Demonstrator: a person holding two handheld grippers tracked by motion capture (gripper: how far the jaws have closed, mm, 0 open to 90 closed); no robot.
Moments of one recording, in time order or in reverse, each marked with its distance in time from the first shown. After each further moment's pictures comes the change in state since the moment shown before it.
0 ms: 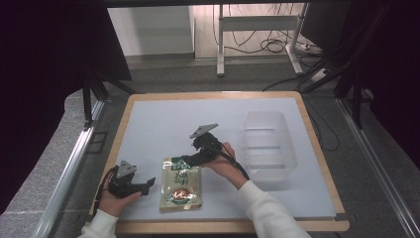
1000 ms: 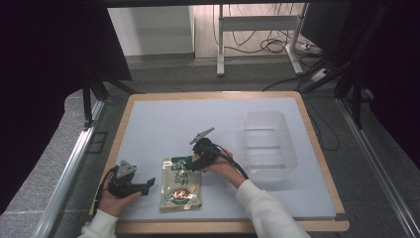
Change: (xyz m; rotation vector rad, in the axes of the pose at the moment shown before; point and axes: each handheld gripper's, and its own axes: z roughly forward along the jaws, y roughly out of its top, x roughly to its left) left arm 0.000 0.000 0.000 0.000 -0.005 0.000; right arm -0.015 -0.025 0.038 0.131 0.133 0.024
